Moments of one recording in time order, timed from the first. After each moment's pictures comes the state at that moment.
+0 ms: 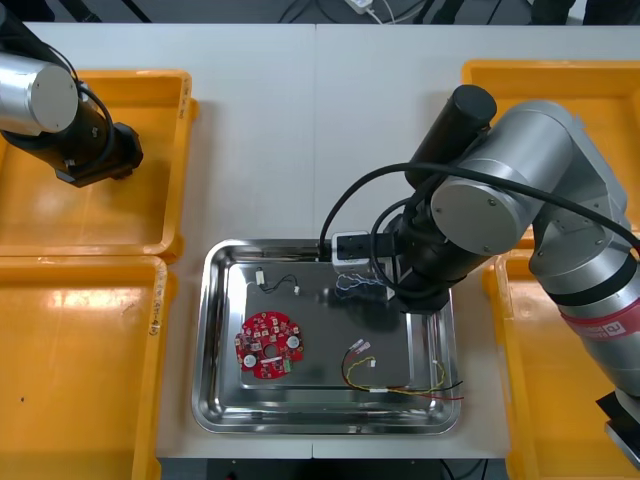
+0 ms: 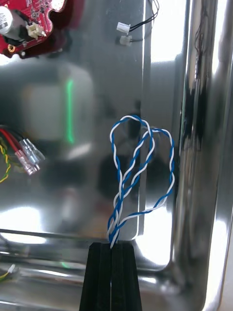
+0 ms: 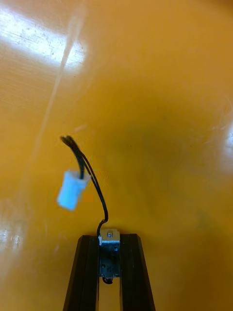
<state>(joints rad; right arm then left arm) -0.61 -0.42 0.44 -1.97 -0.71 1.88 2.28 -0.82 0.74 -0.29 -1.19 0.74 1.31 -0.98</state>
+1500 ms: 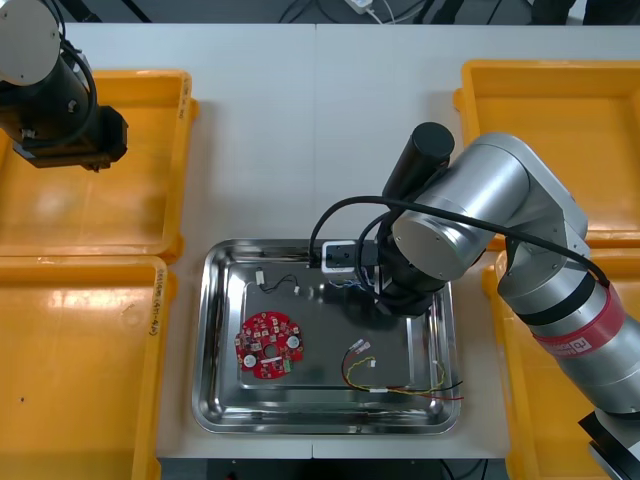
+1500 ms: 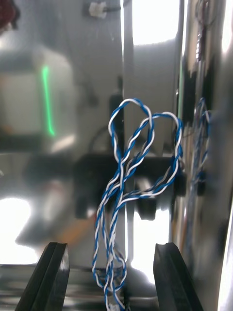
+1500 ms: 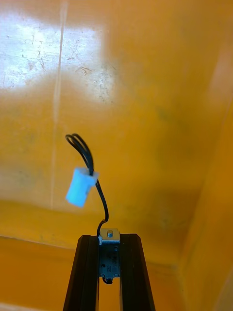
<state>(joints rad) -0.58 -0.37 0.51 -1.90 -0.52 1.82 2.28 -0.81 0.74 -0.17 -1.58 0.65 1.82 -1.05</state>
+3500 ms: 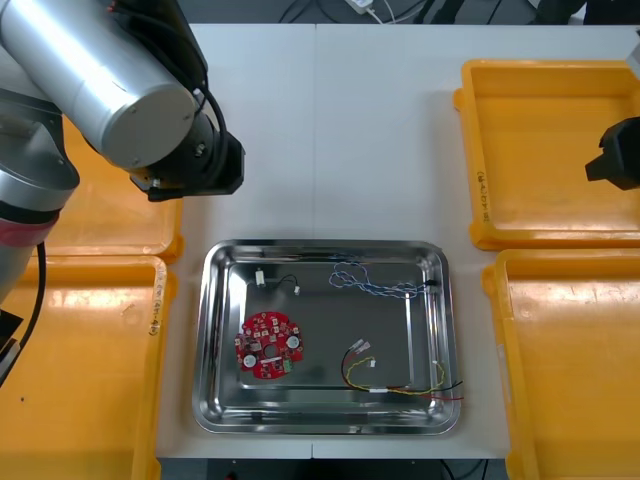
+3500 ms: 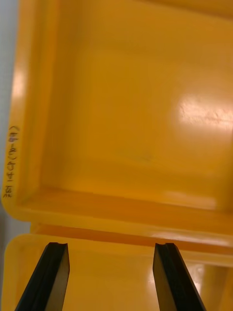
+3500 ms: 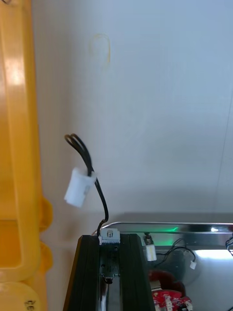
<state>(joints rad) -0.52 -0.83 -0.15 -2.08 -0.83 1.92 1.26 -0.81 0.56 -0.39 -1.97 0.61 1.91 -0.72</state>
